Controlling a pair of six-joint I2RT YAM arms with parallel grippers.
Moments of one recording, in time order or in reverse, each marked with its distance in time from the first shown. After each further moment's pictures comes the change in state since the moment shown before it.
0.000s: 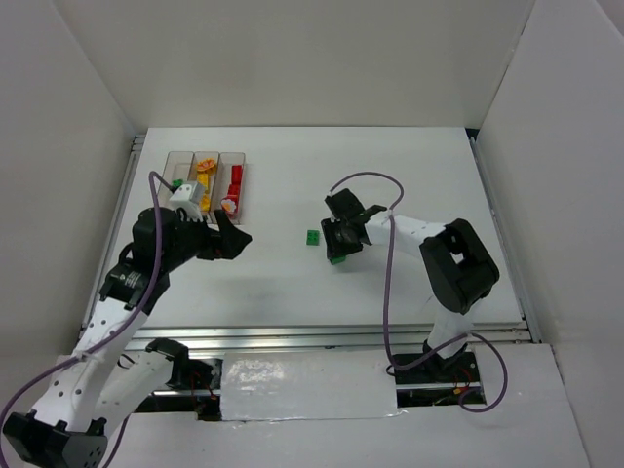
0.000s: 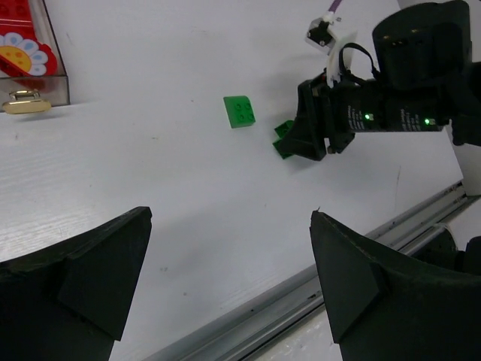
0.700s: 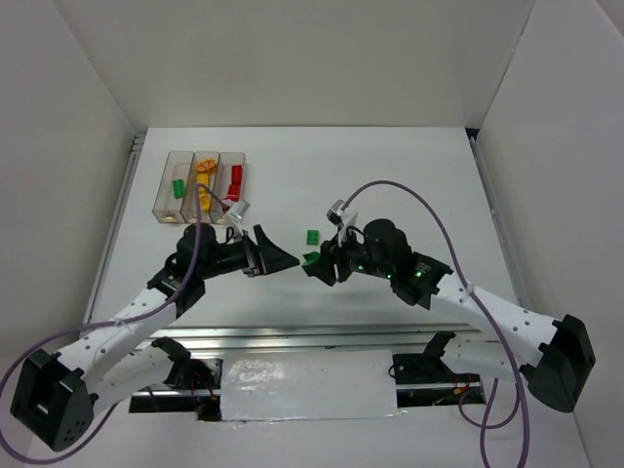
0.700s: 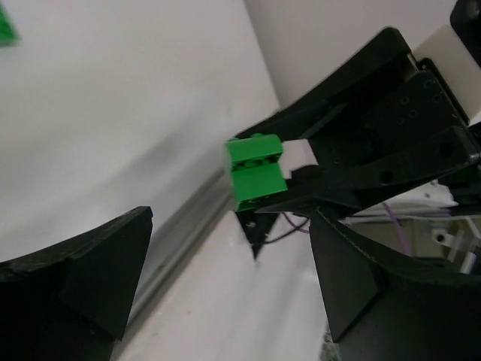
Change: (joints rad) left arm -0.183 0.105 -0.299 0.564 0.317 -0.472; right arm 0.238 -0.723 -0.348 0.298 -0.236 -0.075
